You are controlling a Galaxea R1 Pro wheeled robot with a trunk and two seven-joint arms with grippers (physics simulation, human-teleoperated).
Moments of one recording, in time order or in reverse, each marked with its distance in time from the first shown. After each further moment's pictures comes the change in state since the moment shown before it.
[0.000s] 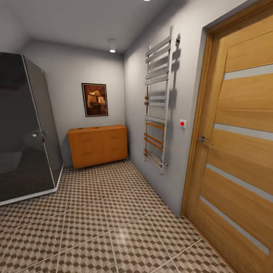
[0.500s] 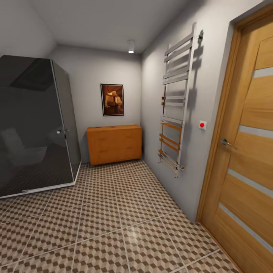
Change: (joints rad) left arm 0.000 -0.001 0.000 0.000 -0.001 0.000 0.000; right arm 0.000 0.000 0.000 0.000 0.001 0.000 0.000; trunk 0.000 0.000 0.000
